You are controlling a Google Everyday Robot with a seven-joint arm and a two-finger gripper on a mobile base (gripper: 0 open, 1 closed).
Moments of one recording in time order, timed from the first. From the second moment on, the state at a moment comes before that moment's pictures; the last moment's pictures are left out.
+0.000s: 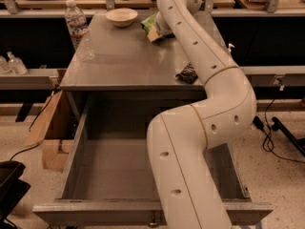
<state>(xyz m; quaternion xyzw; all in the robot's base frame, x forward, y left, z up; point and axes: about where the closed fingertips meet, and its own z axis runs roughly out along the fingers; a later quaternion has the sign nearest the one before) 0.956 -0.064 0.843 -0.28 0.87 -0.05 0.40</state>
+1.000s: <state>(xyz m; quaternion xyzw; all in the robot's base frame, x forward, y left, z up) 0.956 -0.064 0.843 -0.28 0.87 -0.05 0.40</state>
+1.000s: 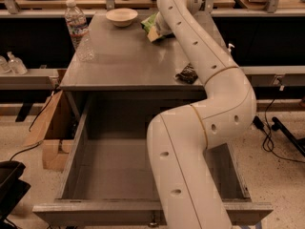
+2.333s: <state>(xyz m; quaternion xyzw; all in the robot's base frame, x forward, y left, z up) 0.956 -0.063 0.843 -0.28 0.87 -0.05 0.40</state>
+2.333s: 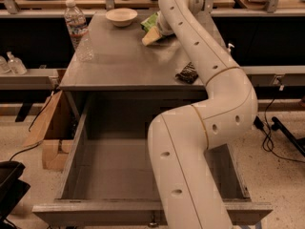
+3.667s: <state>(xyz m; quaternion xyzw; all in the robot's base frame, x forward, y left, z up) 0.956 -0.062 0.844 -0.28 0.87 -0.05 0.40</state>
